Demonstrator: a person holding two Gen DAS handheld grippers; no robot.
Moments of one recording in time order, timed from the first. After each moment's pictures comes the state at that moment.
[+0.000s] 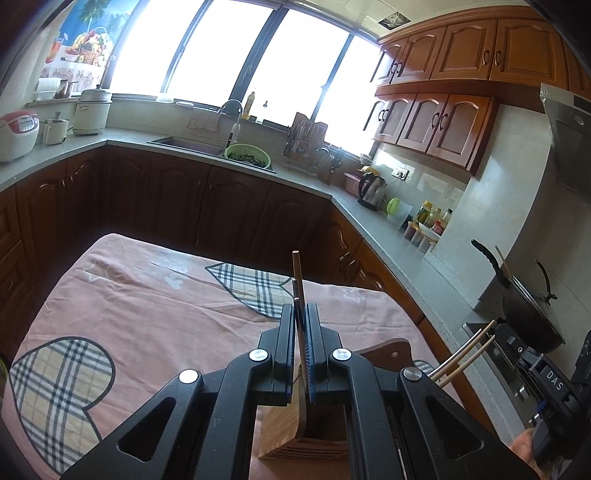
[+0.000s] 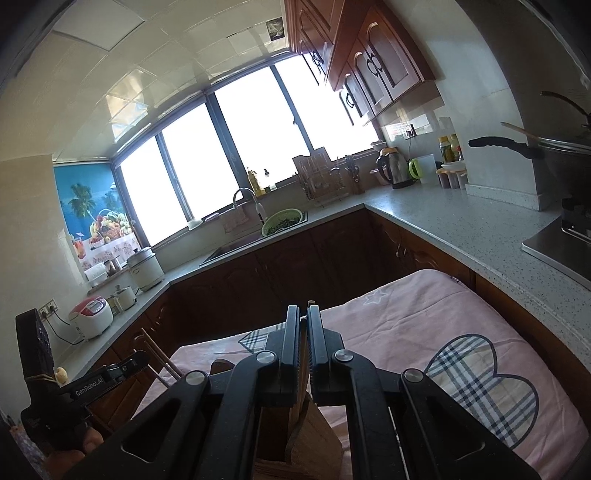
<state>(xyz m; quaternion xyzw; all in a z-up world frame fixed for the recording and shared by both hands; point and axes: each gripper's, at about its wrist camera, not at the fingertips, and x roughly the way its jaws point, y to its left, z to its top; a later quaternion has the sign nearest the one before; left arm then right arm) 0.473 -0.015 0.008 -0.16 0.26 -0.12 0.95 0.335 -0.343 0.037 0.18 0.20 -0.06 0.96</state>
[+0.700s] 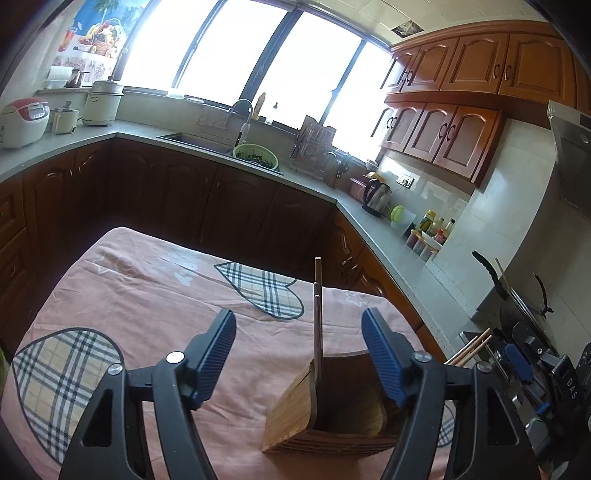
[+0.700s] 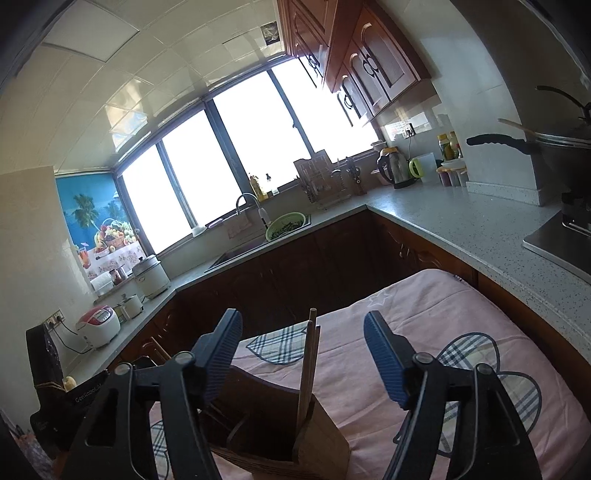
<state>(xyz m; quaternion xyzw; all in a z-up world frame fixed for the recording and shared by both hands) 0.445 0.009 0.007 -0.19 0.25 -0.11 0.94 0.327 -0.344 0.047 0.19 0.18 -0.05 0.96</state>
